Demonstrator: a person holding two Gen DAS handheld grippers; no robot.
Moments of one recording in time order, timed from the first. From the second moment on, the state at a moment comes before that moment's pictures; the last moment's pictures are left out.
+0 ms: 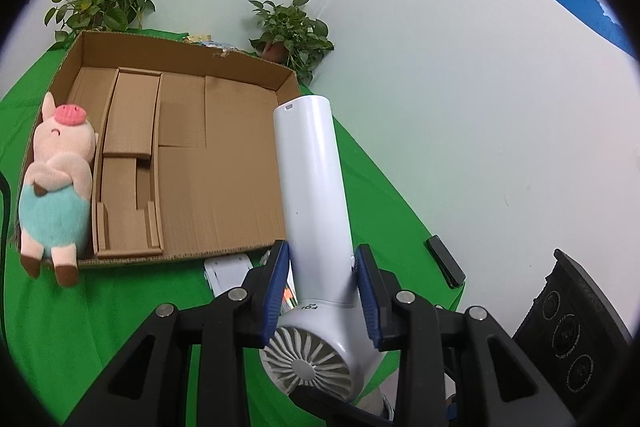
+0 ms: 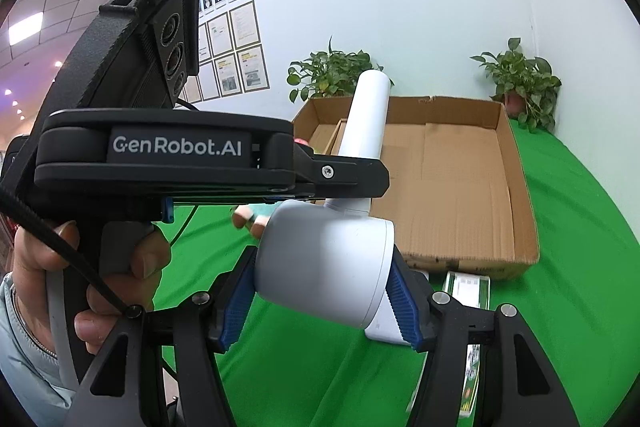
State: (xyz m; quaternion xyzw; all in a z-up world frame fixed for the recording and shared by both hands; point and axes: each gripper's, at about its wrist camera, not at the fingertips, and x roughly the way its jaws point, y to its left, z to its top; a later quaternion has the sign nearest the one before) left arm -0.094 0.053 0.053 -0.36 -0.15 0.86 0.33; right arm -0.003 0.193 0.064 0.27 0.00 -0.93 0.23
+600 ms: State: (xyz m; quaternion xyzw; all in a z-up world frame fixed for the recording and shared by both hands) left arm -0.167 0.056 0.080 -0.35 -0.15 0.86 0.33; right arm -0.092 0.186 0.097 0.26 0.00 -0.94 0.24
